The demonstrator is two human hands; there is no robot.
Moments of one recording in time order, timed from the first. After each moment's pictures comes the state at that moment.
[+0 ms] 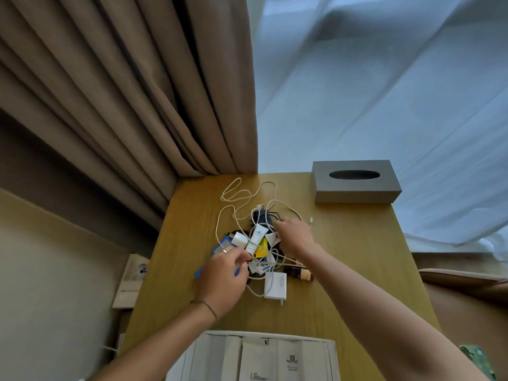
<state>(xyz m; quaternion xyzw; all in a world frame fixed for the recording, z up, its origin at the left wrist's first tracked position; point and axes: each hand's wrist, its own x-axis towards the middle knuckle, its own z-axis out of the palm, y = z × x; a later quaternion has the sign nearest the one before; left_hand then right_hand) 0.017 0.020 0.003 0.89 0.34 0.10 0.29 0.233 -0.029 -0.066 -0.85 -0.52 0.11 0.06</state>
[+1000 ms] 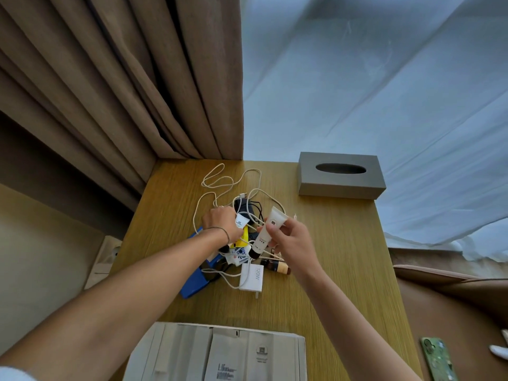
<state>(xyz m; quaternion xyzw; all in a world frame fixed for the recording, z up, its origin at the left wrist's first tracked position) 0.134 0.077 -0.048 0.89 0.44 -0.12 0.10 0.201 -0.106 -0.001 -0.65 -0.19 0.38 0.63</state>
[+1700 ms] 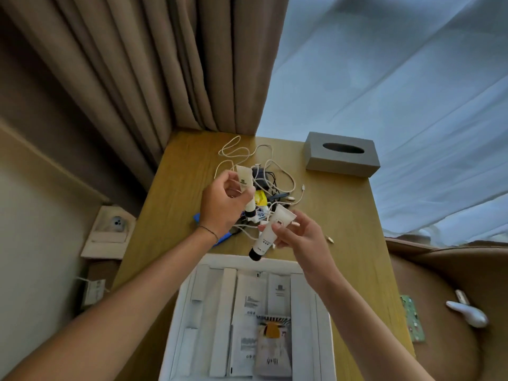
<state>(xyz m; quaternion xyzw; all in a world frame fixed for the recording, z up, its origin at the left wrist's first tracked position) -0.005 0.023 0.034 0.74 0.35 0.29 0.50 0.074 -0.158 0.052 -0.65 -0.21 0.39 0.62</state>
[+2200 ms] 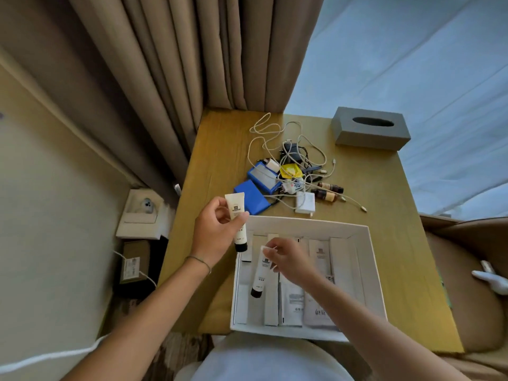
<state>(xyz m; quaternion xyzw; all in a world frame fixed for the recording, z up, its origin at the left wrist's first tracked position) -0.176 0.008 0.015 0.66 0.41 0.23 0.58 -0.055 -0.140 -0.040 -0.80 -0.29 0.41 0.32</state>
